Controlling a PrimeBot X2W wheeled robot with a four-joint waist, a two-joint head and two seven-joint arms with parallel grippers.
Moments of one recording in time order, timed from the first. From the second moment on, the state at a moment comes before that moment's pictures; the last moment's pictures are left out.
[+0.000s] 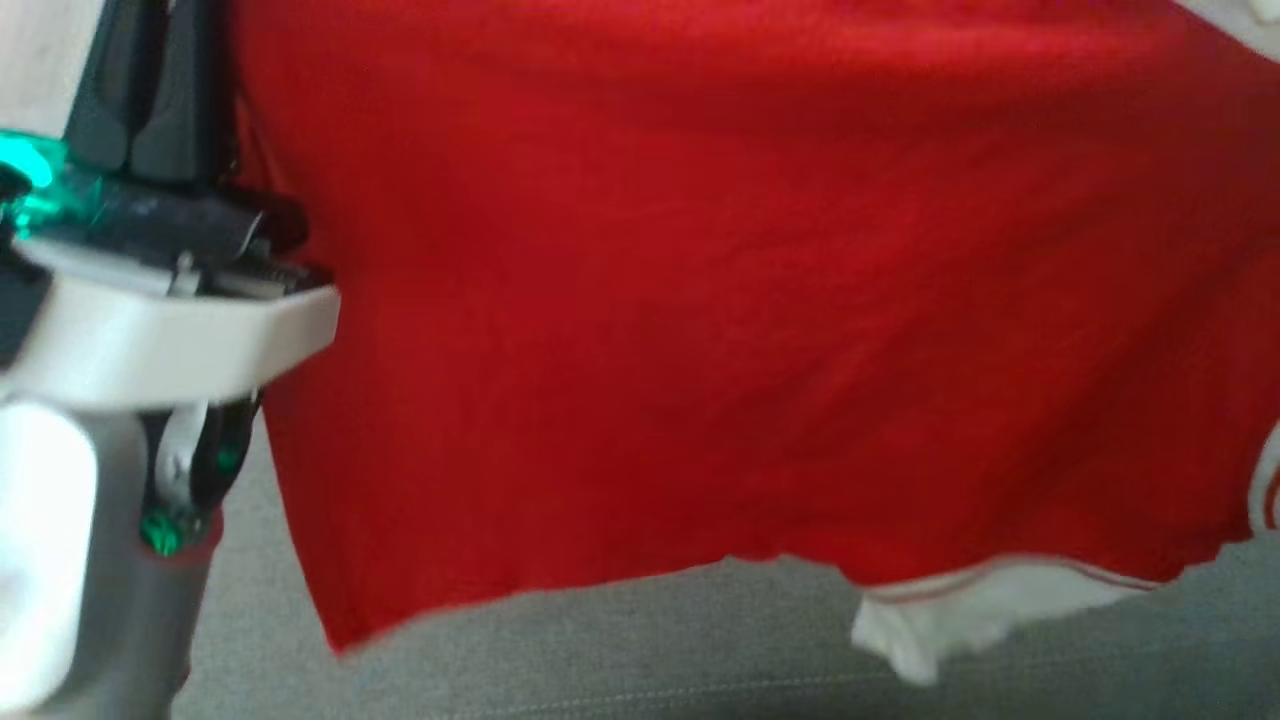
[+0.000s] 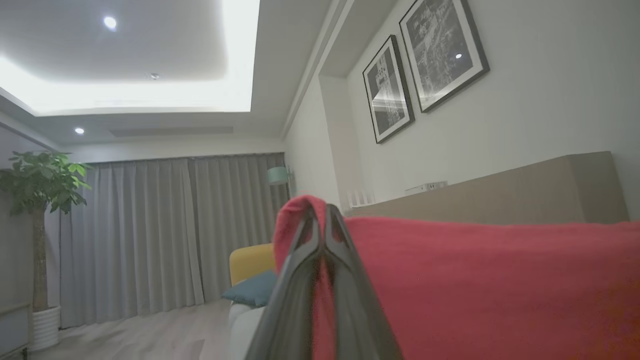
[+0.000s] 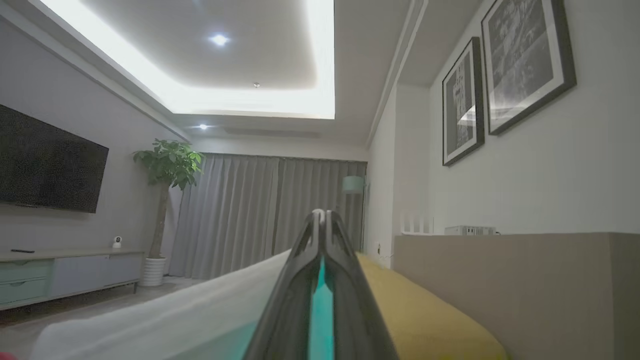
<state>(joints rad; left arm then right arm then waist) -0.50 0.33 -0.26 -0.39 -0.27 0.14 -0.03 -0.60 -0.27 -0.17 -0.43 0.36 0.13 0.37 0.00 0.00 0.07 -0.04</state>
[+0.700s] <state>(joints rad) -1.22 0.20 -0.24 0.63 -0.30 0.00 -0.26 -1.34 -0.23 0.20 0.59 0.49 0.13 -0.06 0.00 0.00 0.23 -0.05</state>
